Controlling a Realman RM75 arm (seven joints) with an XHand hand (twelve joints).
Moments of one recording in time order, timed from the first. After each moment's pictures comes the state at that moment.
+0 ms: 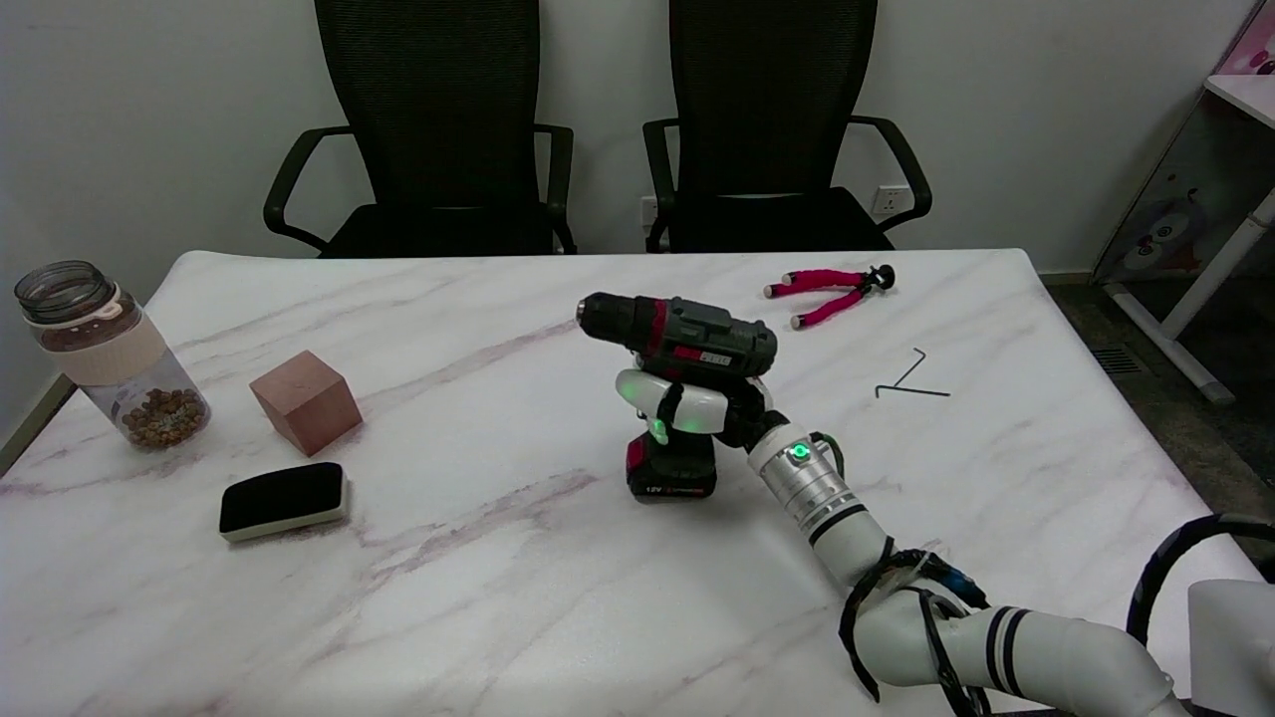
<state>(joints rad) 0.29 -1.11 0.60 -0.92 -2.09 0.94 1.33</state>
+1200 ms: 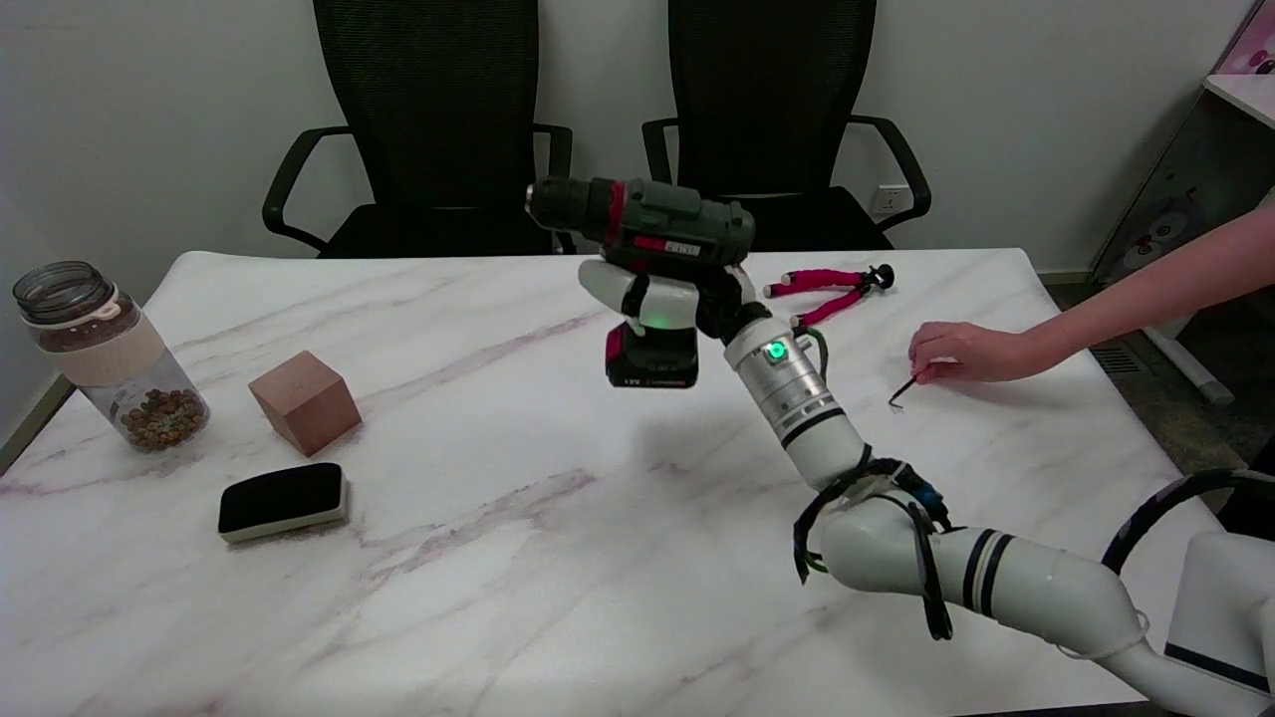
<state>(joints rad) 0.40 -1.10 0.71 -1.12 -2.08 0.85 1.07</state>
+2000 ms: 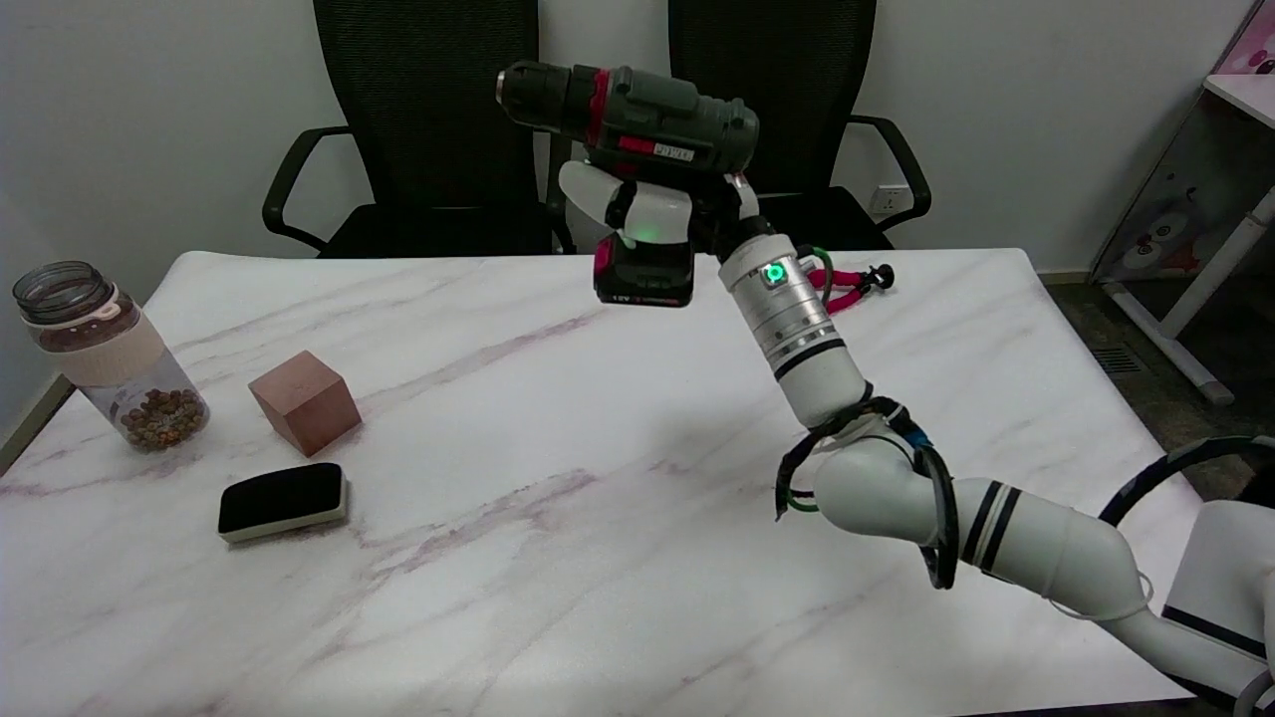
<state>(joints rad) 0.47 -1.07 0.76 -1.32 -1.95 0.79 0.81</state>
